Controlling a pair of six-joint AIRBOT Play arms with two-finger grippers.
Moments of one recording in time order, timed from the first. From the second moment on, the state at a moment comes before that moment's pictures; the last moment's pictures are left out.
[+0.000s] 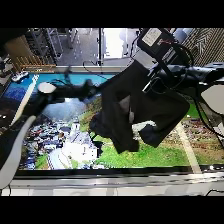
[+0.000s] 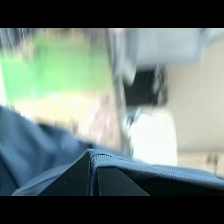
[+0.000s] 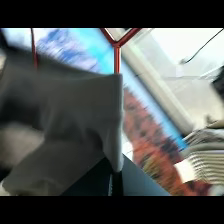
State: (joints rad) left arm -0.18 -1.64 1.64 0.40 -0.91 -1.43; right arm 0.55 -1.16 1.82 -1.79 1.21 1.05
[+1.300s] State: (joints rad) left arm 0.01 -1.59 1.85 0.26 -1.08 -1.17; right arm 0.50 -1.35 1.68 -1.91 1.26 0.97
